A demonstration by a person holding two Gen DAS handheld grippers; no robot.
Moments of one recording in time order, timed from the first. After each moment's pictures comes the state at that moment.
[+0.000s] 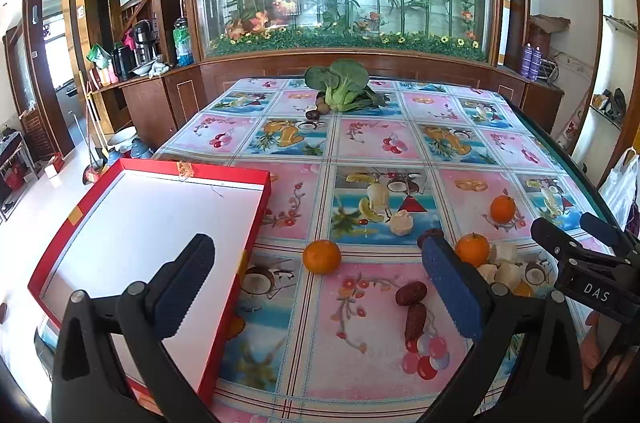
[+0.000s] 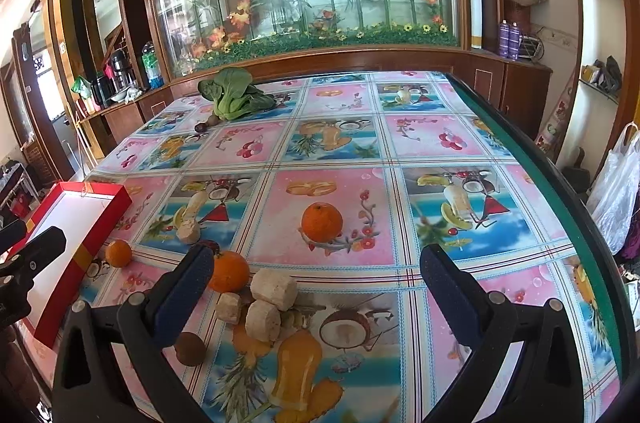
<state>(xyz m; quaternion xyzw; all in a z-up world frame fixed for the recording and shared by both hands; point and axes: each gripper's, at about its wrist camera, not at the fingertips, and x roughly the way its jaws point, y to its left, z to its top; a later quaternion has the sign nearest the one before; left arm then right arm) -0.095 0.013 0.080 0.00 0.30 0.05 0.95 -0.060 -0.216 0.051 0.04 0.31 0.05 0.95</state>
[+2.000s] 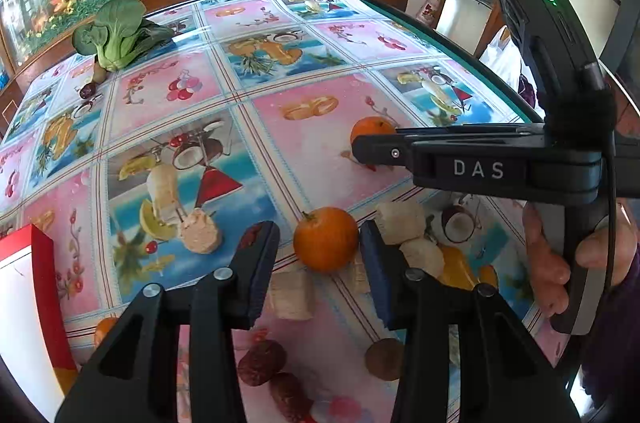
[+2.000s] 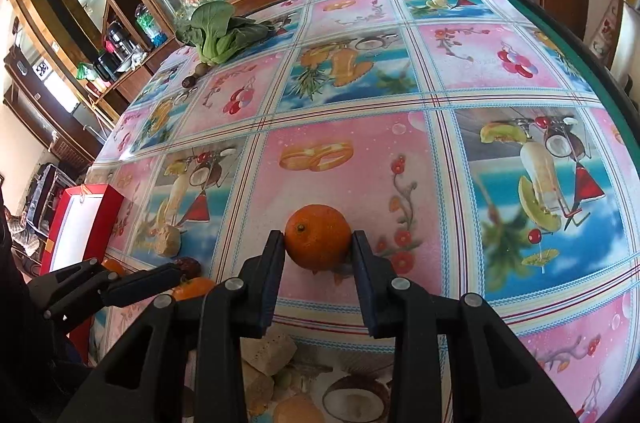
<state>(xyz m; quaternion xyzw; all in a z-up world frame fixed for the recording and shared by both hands) 0.003 -0.077 0.026 0.08 0.45 -0.26 0.85 0.035 -0.232 0.016 0.12 0.46 0.12 0.87</state>
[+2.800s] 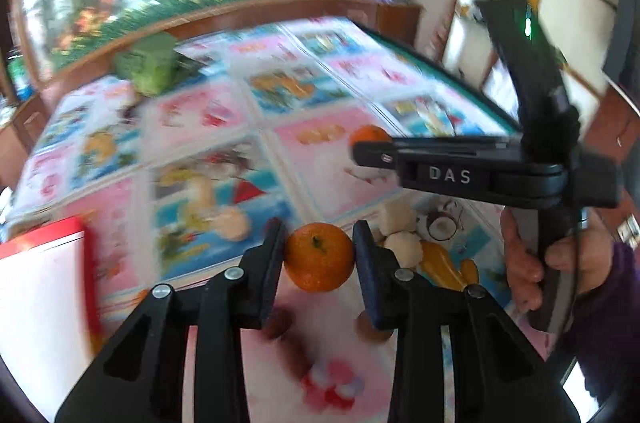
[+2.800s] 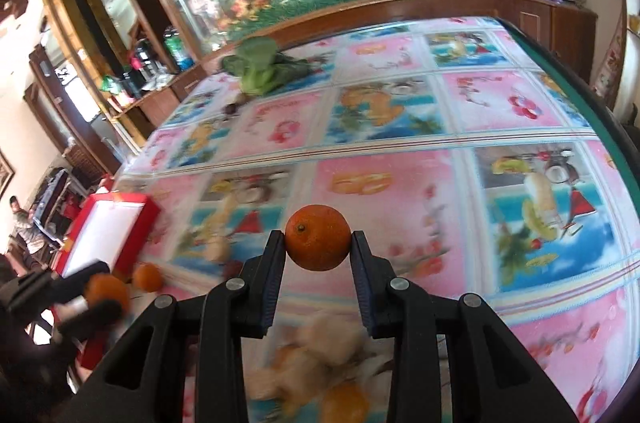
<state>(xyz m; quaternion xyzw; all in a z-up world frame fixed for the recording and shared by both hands) -0.046 -0.050 0.062 0.07 0.38 -0.22 0.90 0.001 -0.208 0.044 0.12 0.39 0.15 0.90</state>
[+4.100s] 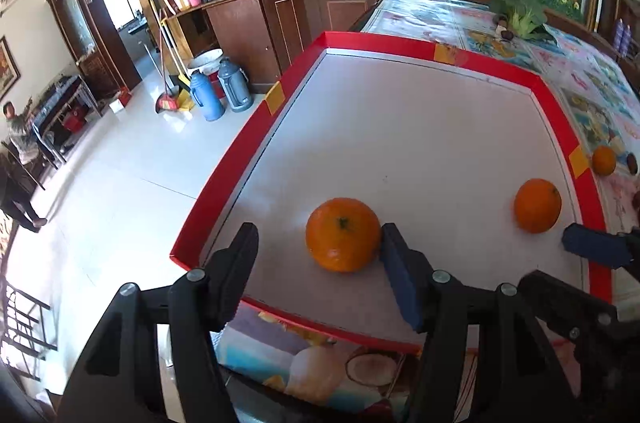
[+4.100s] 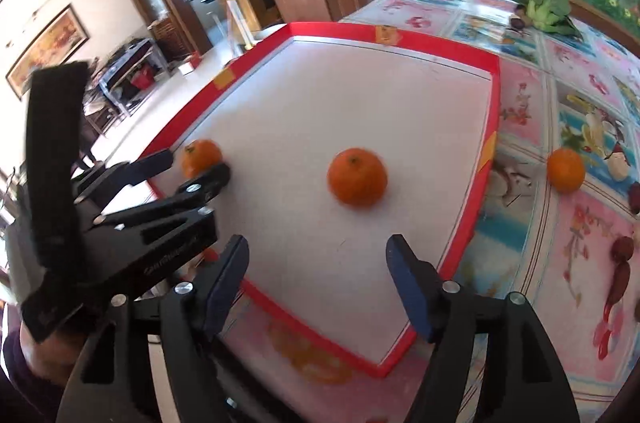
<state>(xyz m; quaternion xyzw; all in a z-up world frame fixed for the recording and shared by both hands) -0.140 0.246 0.018 0.00 0.42 0.18 0.89 -0.094 0.088 0.023 -0.03 0.46 0.33 0.82</state>
